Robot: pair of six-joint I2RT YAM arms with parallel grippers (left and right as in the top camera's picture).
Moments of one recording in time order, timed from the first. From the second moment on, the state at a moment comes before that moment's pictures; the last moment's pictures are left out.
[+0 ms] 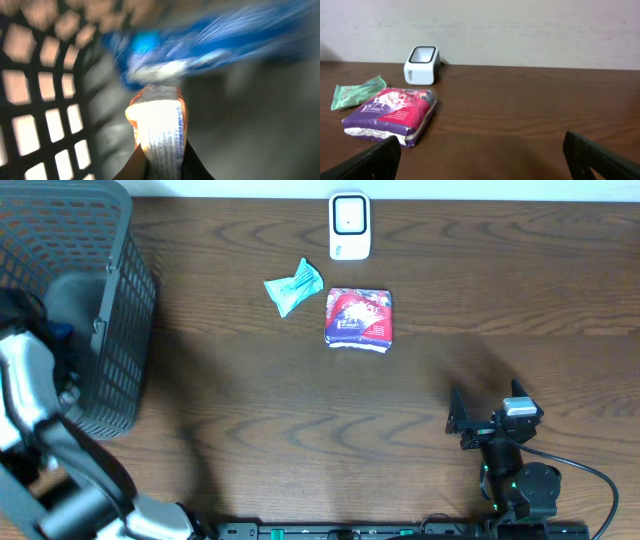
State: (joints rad) left arm 0.62 1.71 1.32 -0.85 -0.29 -0.64; right arm 0.02 0.01 0.01 -0.07 -0.07 0.01
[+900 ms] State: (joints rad) left arm -0.23 1.32 1.39 -0.55 0.11 -0.36; right arm 0.02 0.01 0.01 -0.07 -0.07 0.01
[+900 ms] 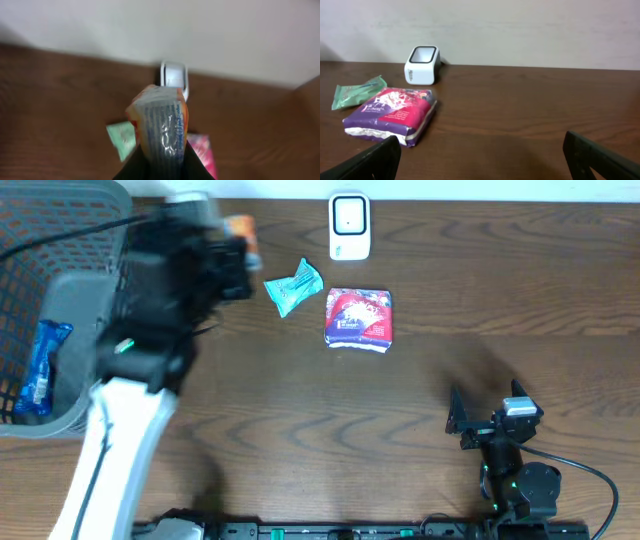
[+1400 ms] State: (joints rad) left arm -0.43 1.92 1.39 -0.44 -0.04 -0.32; right arm 0.02 0.01 0.01 -0.07 -0.07 0.01
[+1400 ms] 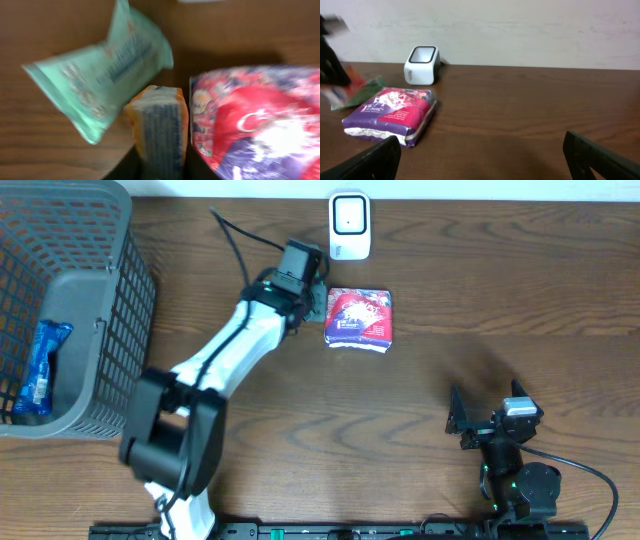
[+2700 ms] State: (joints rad) left arm 0.30 1.42 1.39 -0.51 -0.43 0.13; right arm 0.02 0.01 0.01 -0.07 -0.07 0.01
